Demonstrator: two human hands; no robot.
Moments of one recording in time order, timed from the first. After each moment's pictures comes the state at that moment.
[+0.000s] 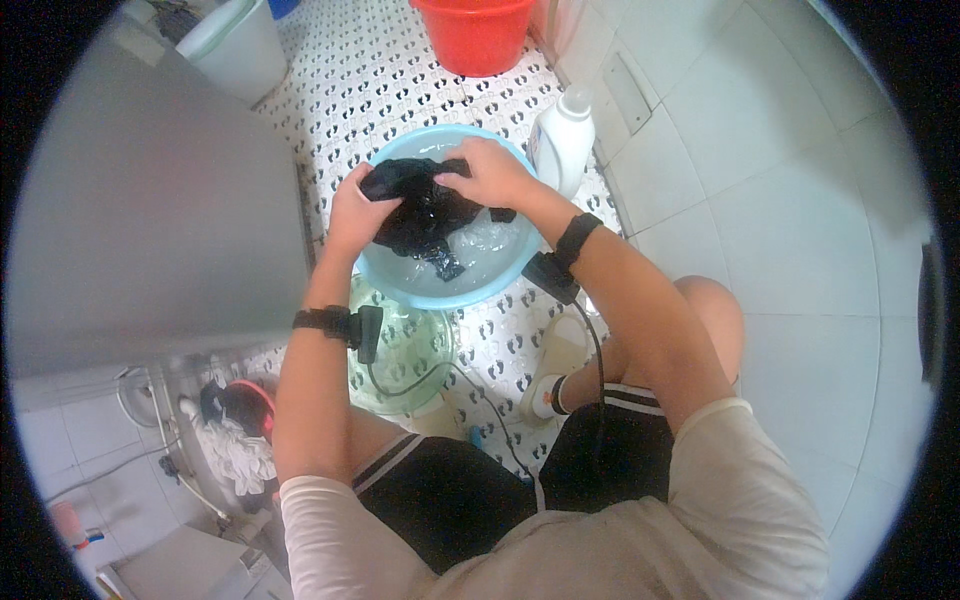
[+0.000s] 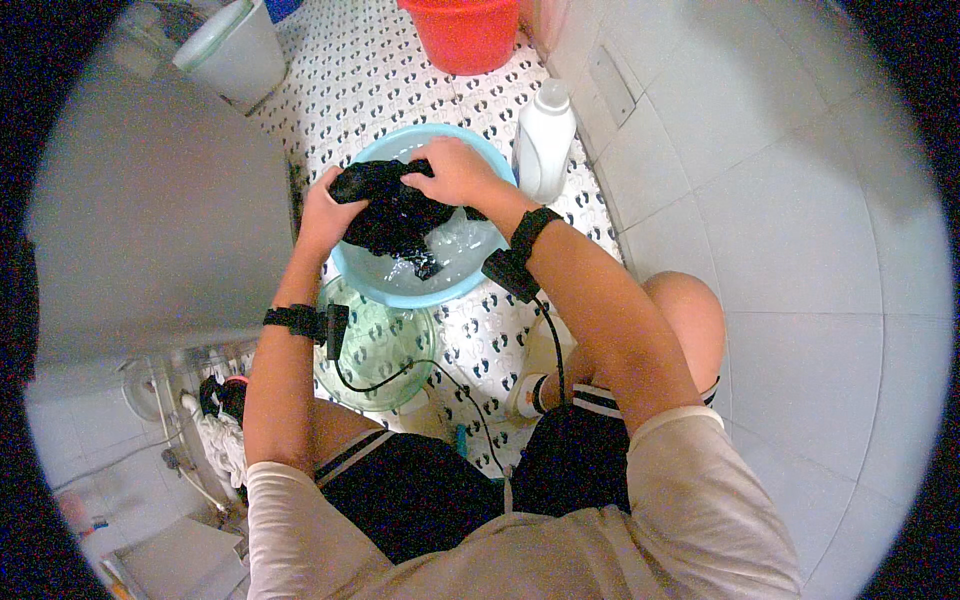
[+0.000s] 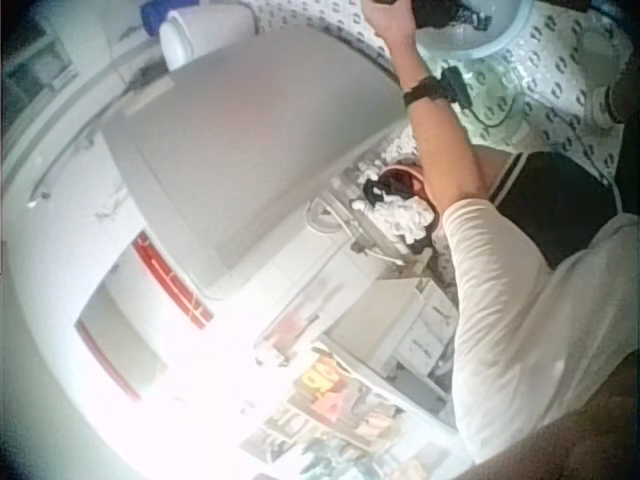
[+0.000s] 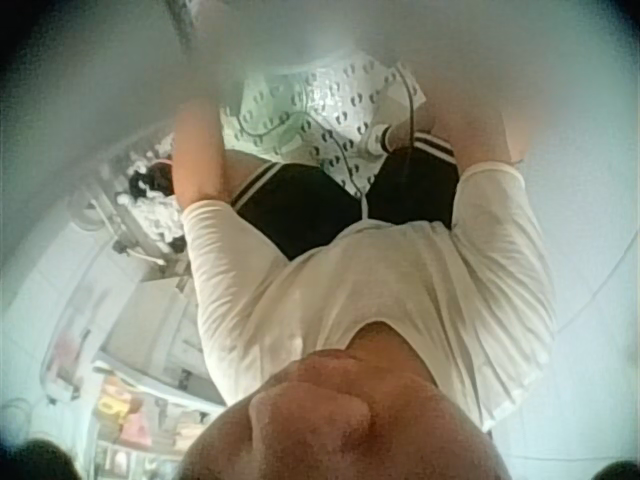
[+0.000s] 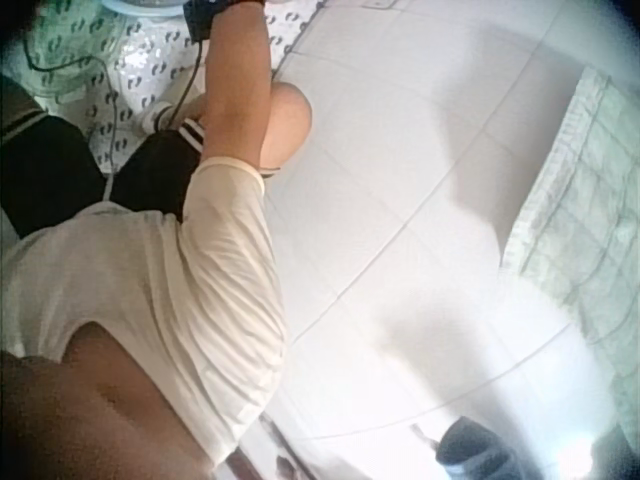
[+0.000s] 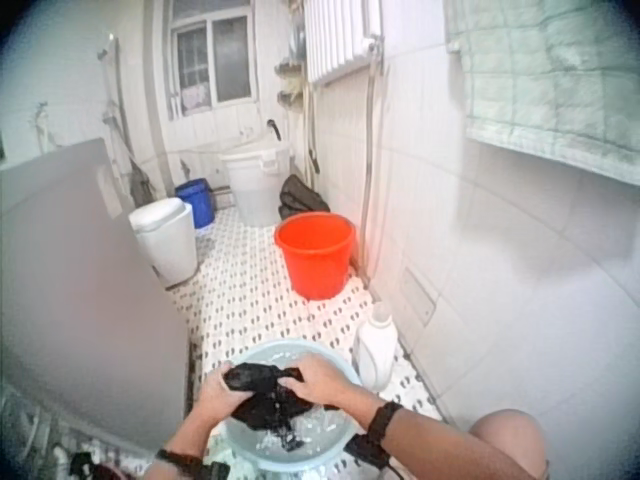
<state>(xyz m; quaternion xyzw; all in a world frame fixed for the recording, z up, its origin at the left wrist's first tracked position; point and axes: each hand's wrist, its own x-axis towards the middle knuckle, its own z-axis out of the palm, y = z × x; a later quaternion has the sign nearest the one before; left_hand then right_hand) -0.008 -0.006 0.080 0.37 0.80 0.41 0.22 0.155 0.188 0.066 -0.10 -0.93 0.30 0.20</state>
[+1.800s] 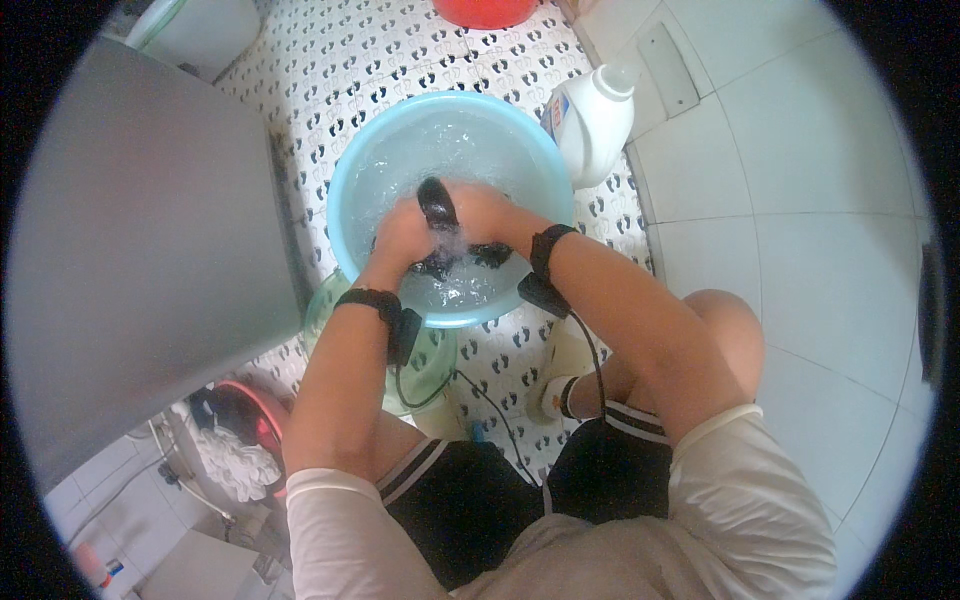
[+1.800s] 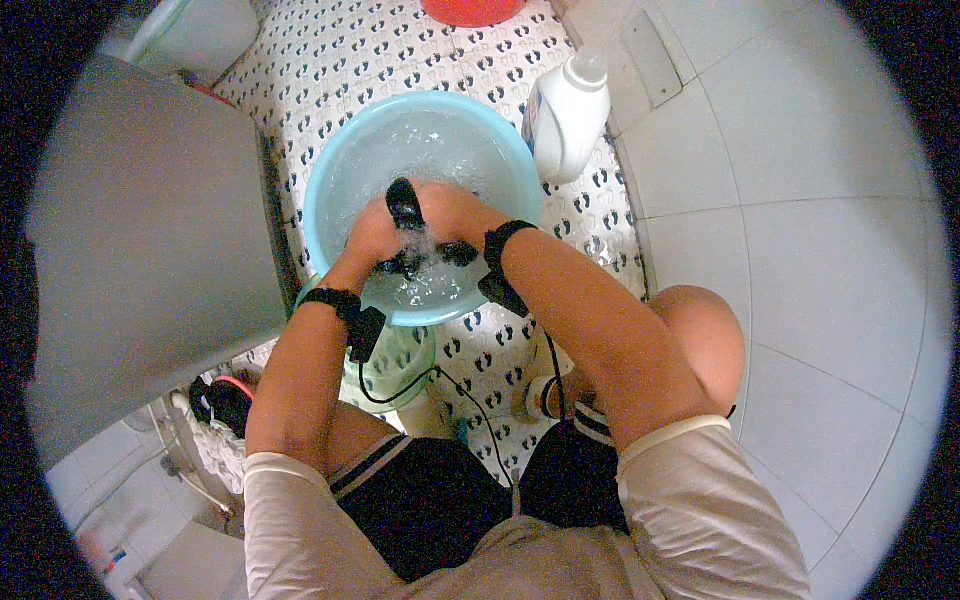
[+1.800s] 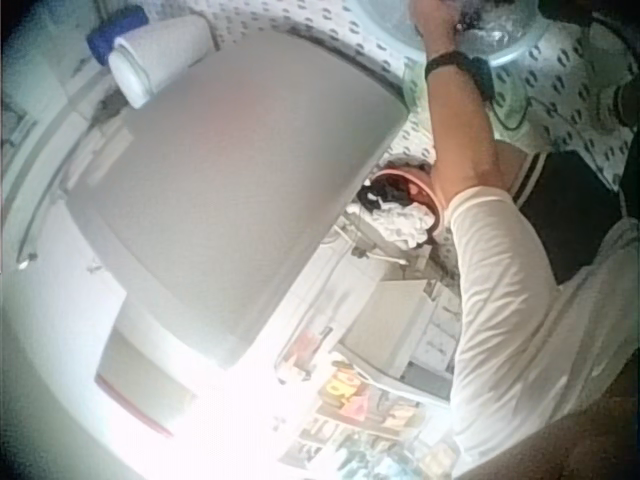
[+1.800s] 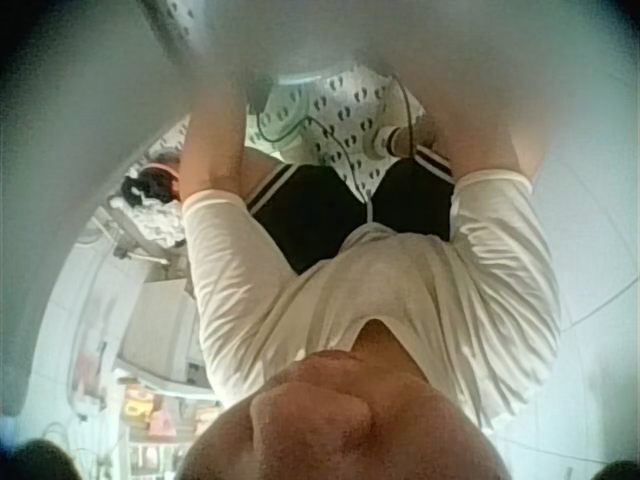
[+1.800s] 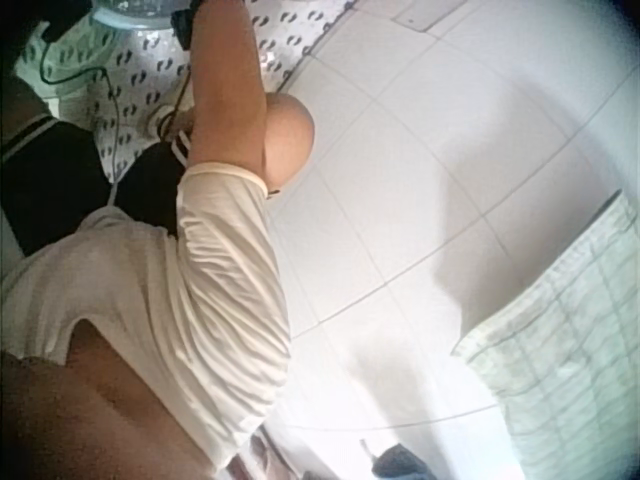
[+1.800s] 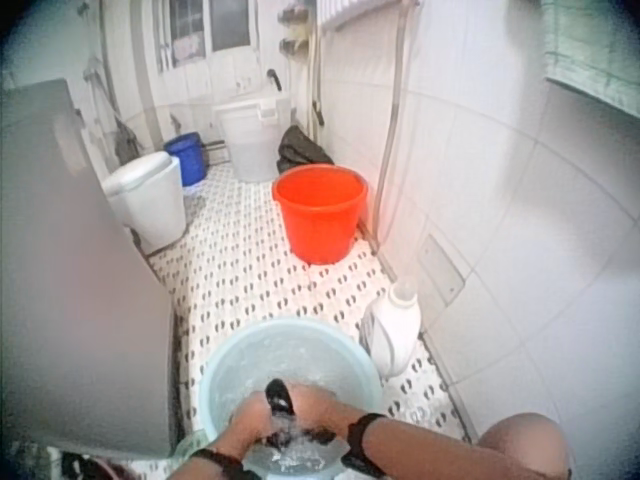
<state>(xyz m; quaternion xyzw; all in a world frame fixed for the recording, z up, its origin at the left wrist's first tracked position) 0.007 0.022 -0.087 0.49 0.82 0.21 0.22 0.130 0.165 -0.079 -0.07 -0.92 0.39 0.04</state>
